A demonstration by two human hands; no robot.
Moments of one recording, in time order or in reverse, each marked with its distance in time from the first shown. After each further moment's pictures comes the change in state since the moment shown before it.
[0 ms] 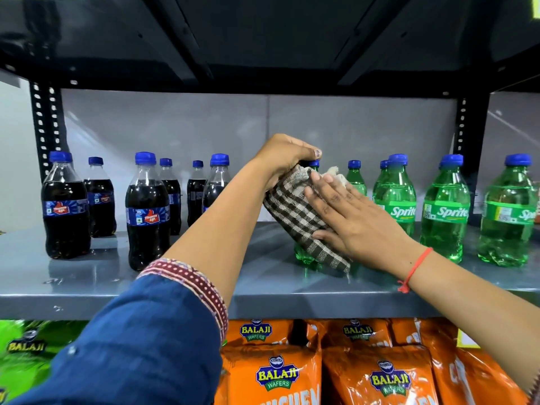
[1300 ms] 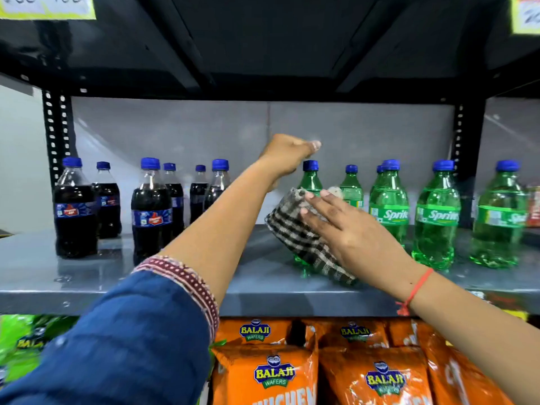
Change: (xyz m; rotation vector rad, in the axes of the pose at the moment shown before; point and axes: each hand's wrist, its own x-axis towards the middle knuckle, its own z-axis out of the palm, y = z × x) left_hand -0.011 0.014 0.010 0.212 0.075 0.071; right_hand -0.015 -0.009 -0.012 0.197 0.039 0.059
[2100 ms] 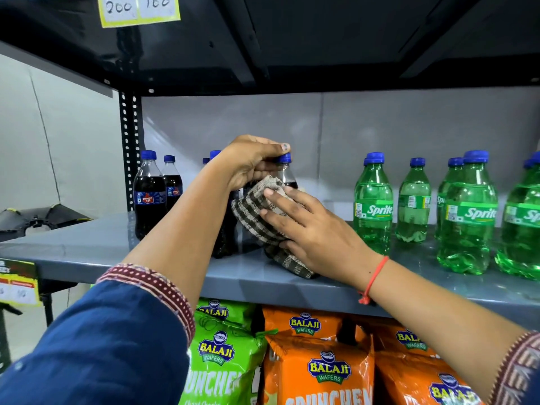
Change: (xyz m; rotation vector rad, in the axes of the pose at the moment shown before) left_hand -0.032 -0.046 -0.128 -0.186 0.060 -0.160; right_hand 0.083 -0.091 0.026 0.272 0.132 -0.167
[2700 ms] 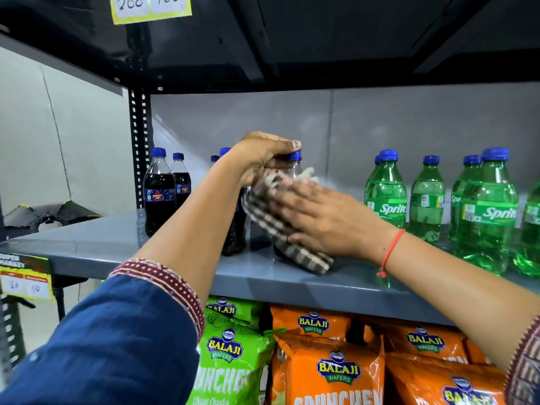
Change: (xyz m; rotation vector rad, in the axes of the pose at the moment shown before) left_hand -0.001 0.001 0.002 -0.028 0.012 -0.003; right_hand 0.014 0.024 0.007 -0.217 0.012 -0.270
